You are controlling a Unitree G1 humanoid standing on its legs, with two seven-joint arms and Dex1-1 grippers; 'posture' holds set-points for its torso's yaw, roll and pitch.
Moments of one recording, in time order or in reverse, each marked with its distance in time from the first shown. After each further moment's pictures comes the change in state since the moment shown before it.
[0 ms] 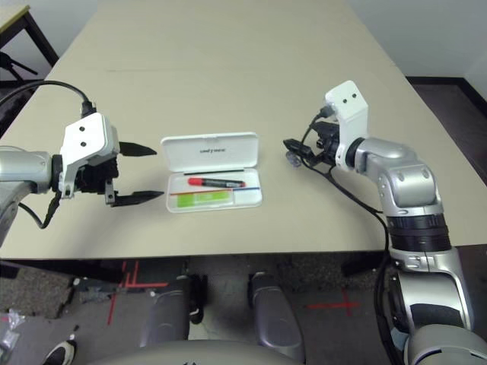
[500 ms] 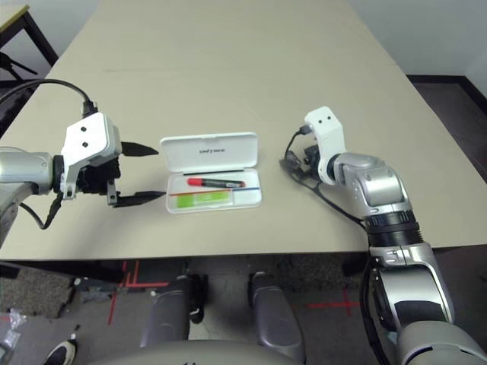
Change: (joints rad) left arm 0.000 0.004 -0.004 -0.033 -0.008 0.026 0.015; right arm -0.011 0.032 0.100 0.132 -0.056 0.030 0.008
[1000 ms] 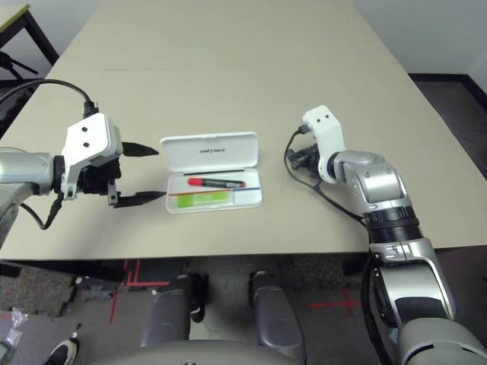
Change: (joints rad) left arm -0.001 0.001 -0.008 0.001 0.000 0.003 0.006; right arm -0.023 -0.110 0.029 0.000 -0.013 -0.172 0.210
